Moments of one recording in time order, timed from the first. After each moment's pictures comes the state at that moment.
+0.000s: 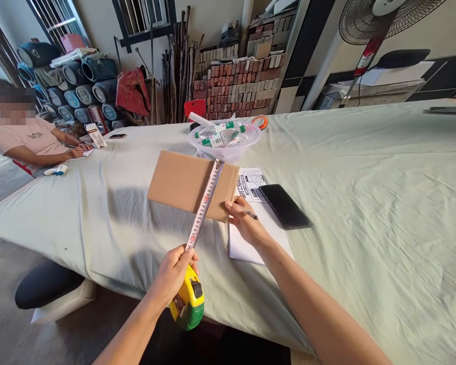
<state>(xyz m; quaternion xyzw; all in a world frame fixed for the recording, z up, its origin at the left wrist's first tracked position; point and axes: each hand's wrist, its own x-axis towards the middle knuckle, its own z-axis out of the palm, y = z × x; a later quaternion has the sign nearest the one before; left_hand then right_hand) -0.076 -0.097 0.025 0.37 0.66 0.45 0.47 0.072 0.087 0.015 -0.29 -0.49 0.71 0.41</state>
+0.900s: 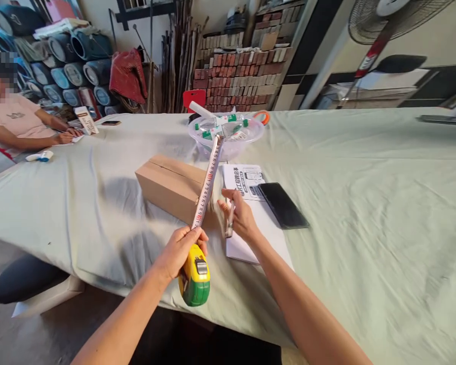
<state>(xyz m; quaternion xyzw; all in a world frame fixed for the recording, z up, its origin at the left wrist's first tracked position) -0.071 -0.052 0.032 0.32 0.52 0.53 0.59 0.068 0.107 -0.017 -0.33 -0.74 0.38 0.43</state>
